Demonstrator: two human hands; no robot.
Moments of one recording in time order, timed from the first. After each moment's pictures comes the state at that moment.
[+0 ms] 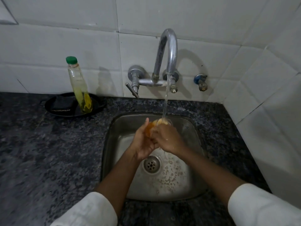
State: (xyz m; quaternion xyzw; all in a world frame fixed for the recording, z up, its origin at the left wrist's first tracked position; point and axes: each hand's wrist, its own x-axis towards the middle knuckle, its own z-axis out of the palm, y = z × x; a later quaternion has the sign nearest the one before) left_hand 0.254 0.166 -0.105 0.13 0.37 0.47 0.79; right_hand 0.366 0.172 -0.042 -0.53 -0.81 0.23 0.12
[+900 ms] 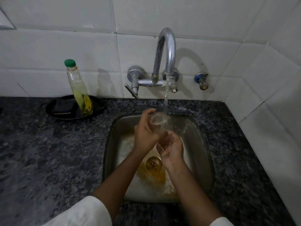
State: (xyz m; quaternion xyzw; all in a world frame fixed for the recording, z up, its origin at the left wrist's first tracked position) left_hand 0.264 0.162 -0.077 0.51 0.55 0.56 0.36; right_hand 0.357 0.151 -0.088 -0.48 -0.04 0.69 0.54
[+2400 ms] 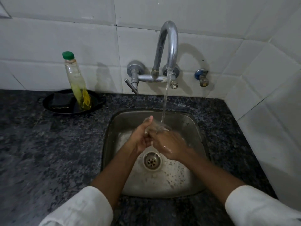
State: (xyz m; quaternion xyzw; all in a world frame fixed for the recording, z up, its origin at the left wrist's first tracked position) left_hand 0.247 0.171 -0.105 0.16 0.48 0.46 0.73; right_hand 0.386 0.167 -0.076 -0.41 -0.91 0.09 0.03
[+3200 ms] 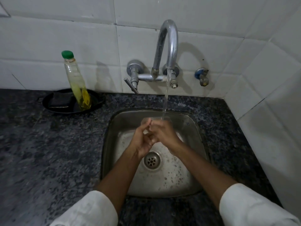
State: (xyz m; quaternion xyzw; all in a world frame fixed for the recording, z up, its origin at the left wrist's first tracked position) left_hand 0.251 0.164 -0.110 0.13 0.41 0.50 0.75; right_hand 0.362 0.169 -0.064 -0.52 -0.76 0.34 0.21
